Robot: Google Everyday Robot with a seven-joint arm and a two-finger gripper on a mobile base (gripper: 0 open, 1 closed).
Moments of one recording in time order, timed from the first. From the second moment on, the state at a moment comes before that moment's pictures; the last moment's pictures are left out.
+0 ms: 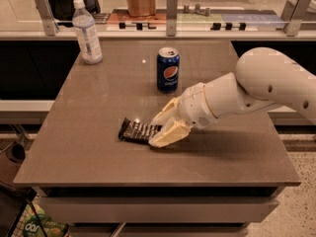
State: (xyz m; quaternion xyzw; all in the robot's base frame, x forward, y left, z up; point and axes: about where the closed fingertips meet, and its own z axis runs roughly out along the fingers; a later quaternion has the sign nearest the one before) arm 0.492 -0.006 0.822 -0.64 0.63 0.24 0.37
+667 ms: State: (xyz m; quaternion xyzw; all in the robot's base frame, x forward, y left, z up) arm 0.492 -0.006 0.823 -0.64 0.63 0.24 0.37
